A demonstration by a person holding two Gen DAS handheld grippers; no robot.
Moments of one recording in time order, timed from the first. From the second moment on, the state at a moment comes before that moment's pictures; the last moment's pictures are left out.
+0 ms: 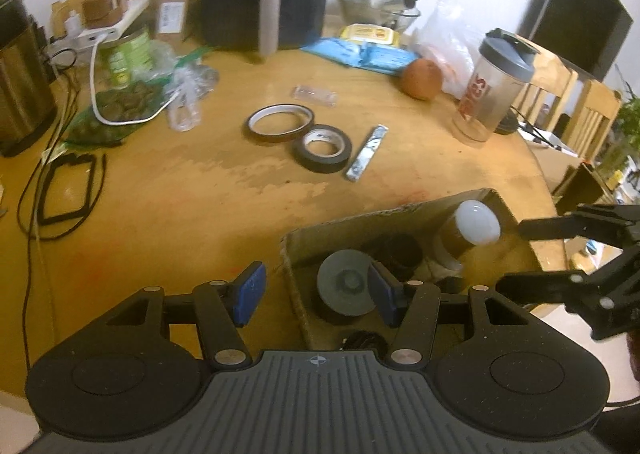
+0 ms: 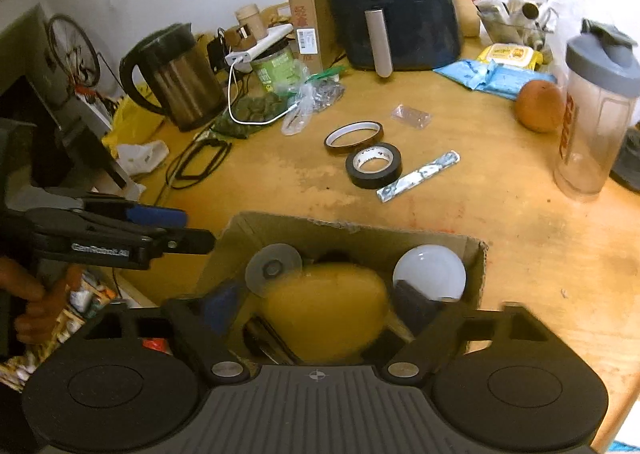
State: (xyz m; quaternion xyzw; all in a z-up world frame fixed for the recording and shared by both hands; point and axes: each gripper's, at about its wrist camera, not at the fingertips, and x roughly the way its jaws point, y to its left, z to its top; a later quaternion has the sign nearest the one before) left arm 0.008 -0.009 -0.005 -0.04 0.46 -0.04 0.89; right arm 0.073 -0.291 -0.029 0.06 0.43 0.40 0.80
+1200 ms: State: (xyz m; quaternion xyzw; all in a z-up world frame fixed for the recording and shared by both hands) left arm 0.011 0.002 -0.001 -0.07 0.45 0.00 0.89; right arm 0.125 -0.282 -0.033 0.01 0.42 0.34 0.84
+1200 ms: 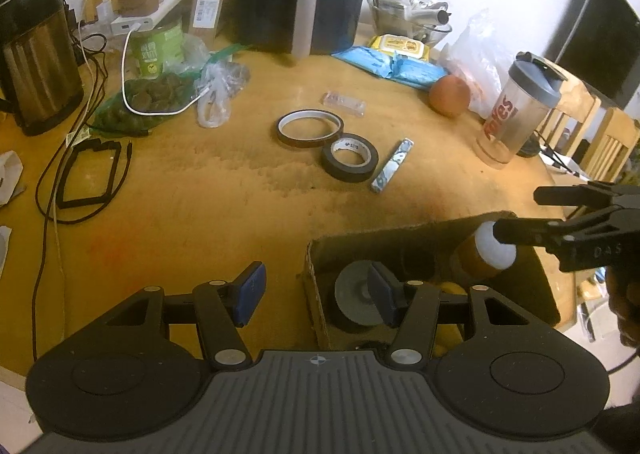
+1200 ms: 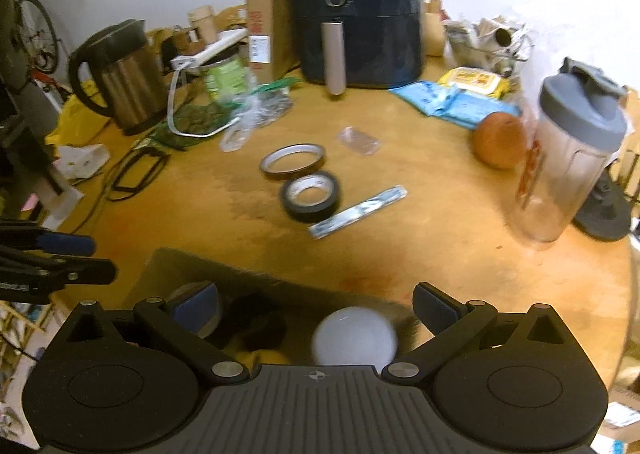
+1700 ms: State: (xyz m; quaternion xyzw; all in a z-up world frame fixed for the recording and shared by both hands) left arm 0.039 0.002 0.001 -0.08 0.46 0.01 0.89; right arm 0.193 -0.276 -0.044 -0.03 0.44 0.34 0.83
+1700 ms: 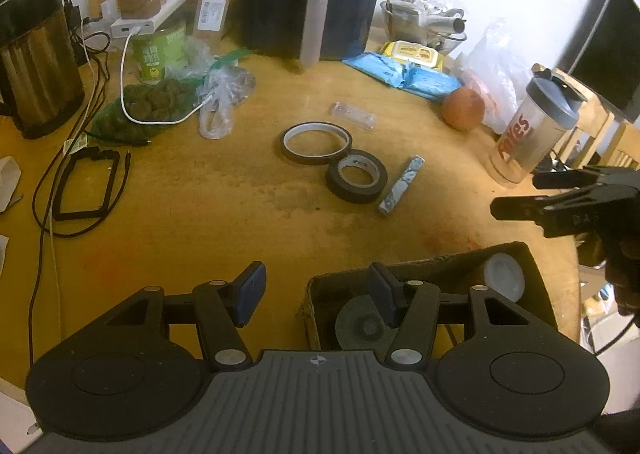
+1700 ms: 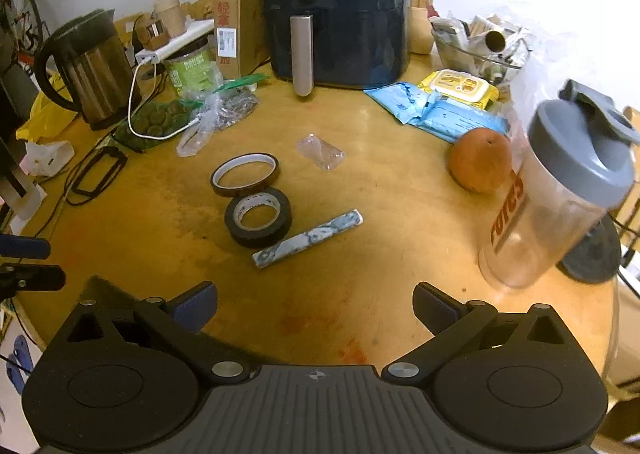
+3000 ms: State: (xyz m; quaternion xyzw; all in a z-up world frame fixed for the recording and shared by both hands) left arm 0.016 0.028 0.000 -0.14 0.47 0.12 0.86; right arm 0.293 -0.175 -0.116 -0.11 0.53 0.36 0.76
